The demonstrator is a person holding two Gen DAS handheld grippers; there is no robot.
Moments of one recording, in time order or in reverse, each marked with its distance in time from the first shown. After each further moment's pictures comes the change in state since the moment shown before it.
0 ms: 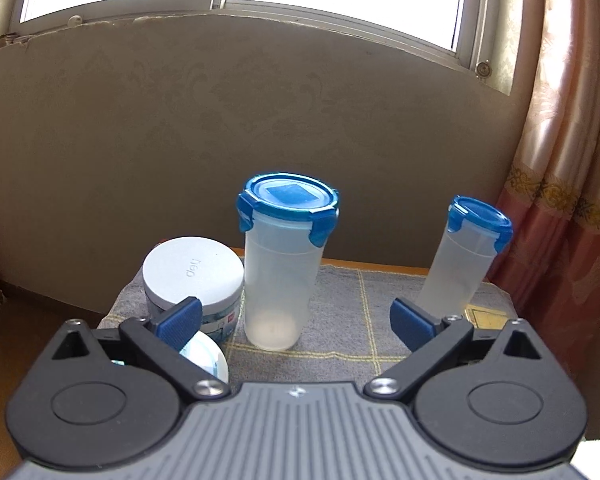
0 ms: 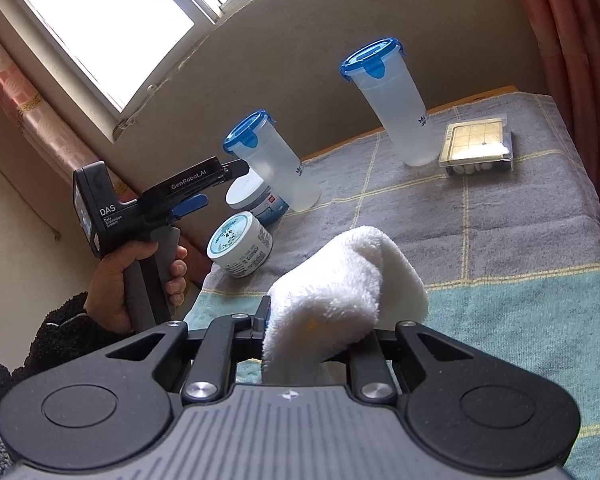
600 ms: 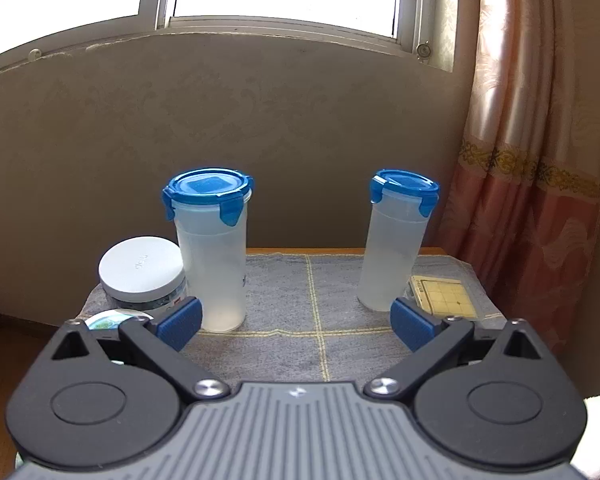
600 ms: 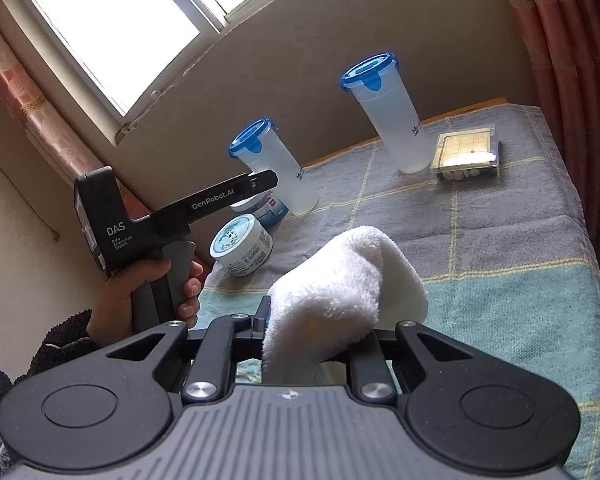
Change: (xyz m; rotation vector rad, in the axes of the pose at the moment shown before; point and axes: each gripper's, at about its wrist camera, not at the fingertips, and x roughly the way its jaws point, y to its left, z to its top) left arm -0.031 -0.053 -0.021 0.106 -0.024 -0.057; right arm -0.026 0.005 -0.011 -0.012 -0.033 -0.016
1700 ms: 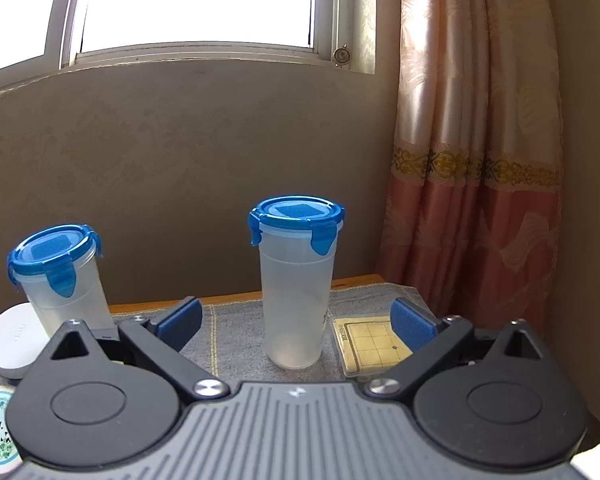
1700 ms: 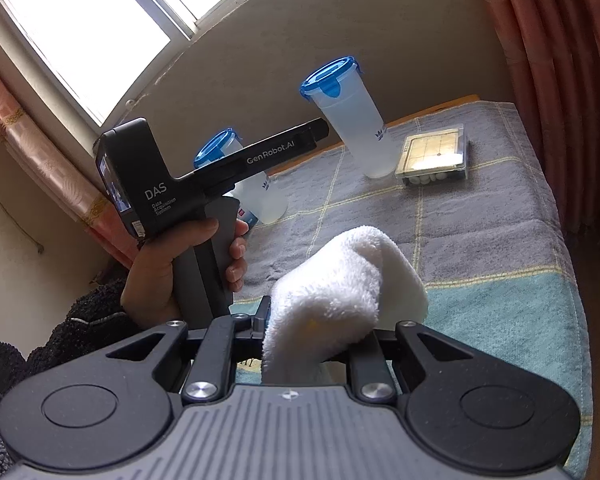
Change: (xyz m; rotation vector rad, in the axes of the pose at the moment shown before) left arm 0.063 -0.082 0.016 0.118 -0.095 -0.135; right arm 0.002 -0.029 0.015 0.043 0.003 -0.047
